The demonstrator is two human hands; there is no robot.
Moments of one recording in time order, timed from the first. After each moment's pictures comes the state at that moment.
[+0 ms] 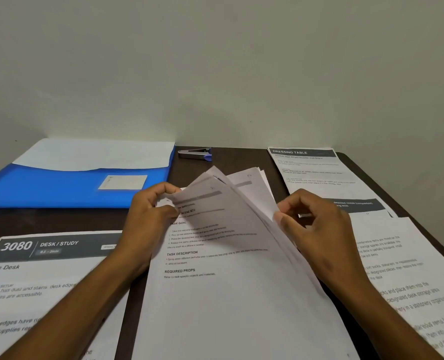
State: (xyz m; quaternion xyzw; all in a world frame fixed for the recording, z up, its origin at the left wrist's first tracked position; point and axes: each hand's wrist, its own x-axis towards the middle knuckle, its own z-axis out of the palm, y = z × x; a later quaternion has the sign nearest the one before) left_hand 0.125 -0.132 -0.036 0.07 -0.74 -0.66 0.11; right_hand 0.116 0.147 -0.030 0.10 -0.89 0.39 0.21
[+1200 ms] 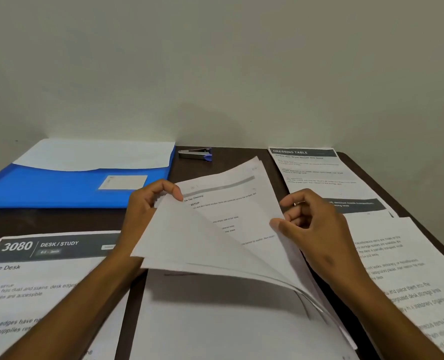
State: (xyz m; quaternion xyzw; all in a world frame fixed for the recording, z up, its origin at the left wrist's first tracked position) left_hand 0.117 -0.148 -0.043 -0.03 -0.77 -0.61 0.16; right_hand 0.114 0.150 -0.032 0.06 -0.87 0.46 0.13
